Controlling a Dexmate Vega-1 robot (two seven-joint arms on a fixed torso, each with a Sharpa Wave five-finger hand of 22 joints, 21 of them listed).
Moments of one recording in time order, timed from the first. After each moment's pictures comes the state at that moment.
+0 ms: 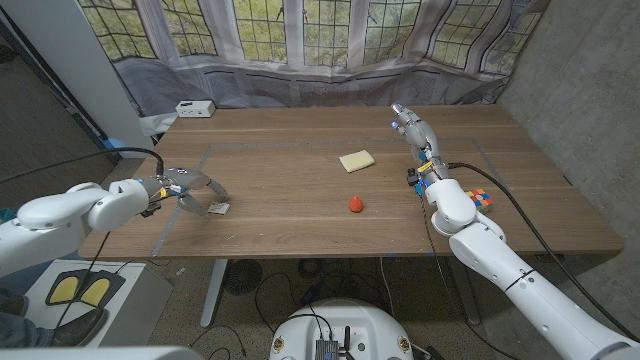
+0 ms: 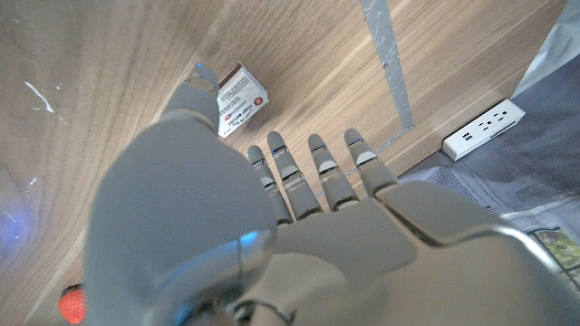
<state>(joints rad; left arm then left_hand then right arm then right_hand) 1.35 1.31 0.06 -1.81 0.55 -0.05 -0.10 1.05 -0.07 0.22 -0.12 0.27 0.52 -0.22 0.20 0.18 0.60 -0.21 0.22 0.20 0.38 -0.04 0.18 0.17 0.24 0.15 0.20 0.18 -1.04 -0.54 -0.39 -1.82 0.32 0.20 -0.33 0.36 0.10 0.24 -0.15 0.19 0.17 0.11 0.19 0.19 0.13 0.13 0.20 0.19 0.03 0.09 0.20 0.21 0.23 0.02 0.19 0.17</state>
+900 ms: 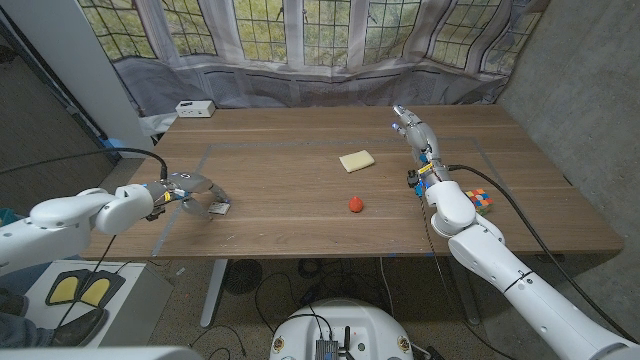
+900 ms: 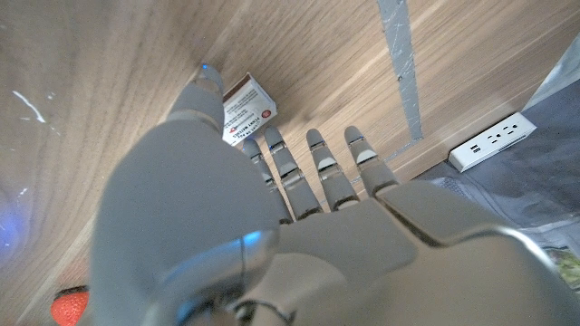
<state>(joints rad) 1.23 1.38 0.26 -1.78 0.46 -0.02 -0.01 1.07 -0.04 0.20 -0.13 0.25 0.62 -0.22 0.21 0.18 0.68 -0.22 0.22 0.20 0.44 -0.04 0.19 0.17 0.27 0.16 0.21 0.18 -1.04 -0.53 -0.38 -1.79 0.32 0.22 -0.33 0.36 0.10 0.24 -0.15 0.19 0.17 0.11 0.19 0.19 0.14 0.13 0.20 0.19 0.03 0.09 0.20 0.21 0.24 0.02 0.19 0.17</state>
